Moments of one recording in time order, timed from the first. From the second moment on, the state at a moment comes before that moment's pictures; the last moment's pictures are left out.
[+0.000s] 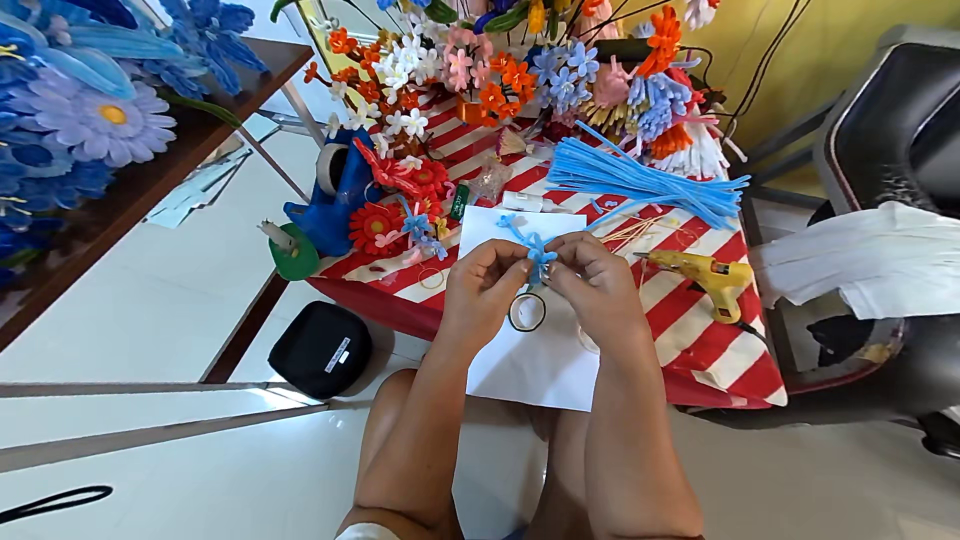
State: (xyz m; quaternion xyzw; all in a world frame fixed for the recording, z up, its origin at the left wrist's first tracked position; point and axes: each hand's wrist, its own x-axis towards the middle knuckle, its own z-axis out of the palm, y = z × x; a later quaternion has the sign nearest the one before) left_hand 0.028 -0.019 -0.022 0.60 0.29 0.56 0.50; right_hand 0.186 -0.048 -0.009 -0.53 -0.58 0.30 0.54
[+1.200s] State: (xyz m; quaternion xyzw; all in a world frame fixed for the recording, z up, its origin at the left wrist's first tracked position) left_hand 0.035 -0.020 -0.026 0.62 0.29 0.59 0.43; right_hand 0.183 -0.049 -0.010 -0.52 -0.60 0.25 0.55
